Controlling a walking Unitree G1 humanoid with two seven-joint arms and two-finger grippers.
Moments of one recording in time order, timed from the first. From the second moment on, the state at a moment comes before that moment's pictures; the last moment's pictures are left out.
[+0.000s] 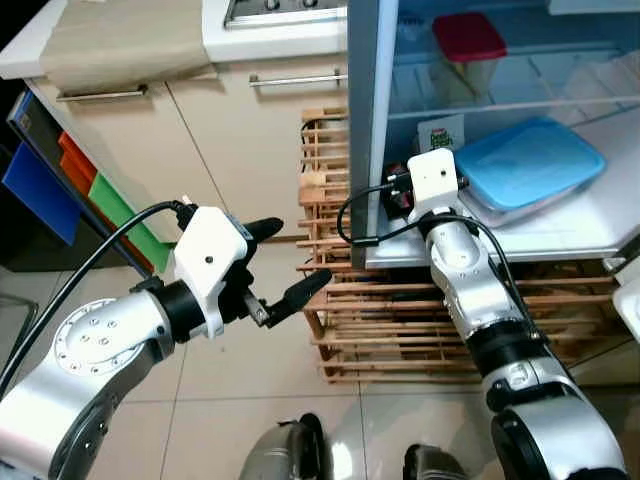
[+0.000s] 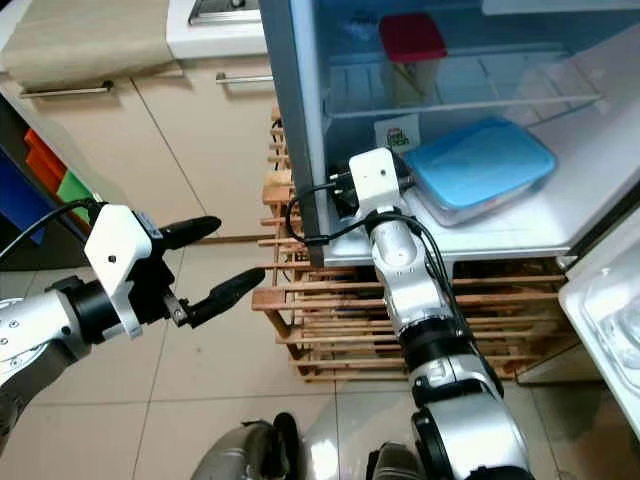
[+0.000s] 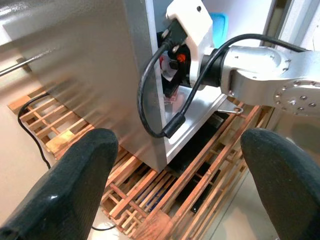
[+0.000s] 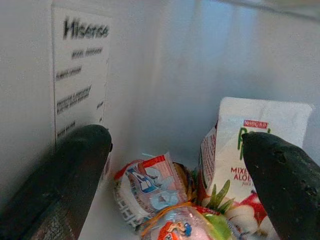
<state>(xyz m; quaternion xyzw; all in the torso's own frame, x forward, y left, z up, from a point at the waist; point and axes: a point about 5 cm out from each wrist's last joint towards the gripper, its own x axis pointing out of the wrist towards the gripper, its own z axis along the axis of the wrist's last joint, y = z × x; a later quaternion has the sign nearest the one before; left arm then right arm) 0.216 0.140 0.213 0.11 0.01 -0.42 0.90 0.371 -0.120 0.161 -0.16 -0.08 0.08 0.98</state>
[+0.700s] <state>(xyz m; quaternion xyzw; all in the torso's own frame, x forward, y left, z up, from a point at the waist) 0.201 0.148 0.210 0.11 0.06 -0.42 0.90 0.386 -0.139 0.154 -0.33 -0.05 0.13 0.93</state>
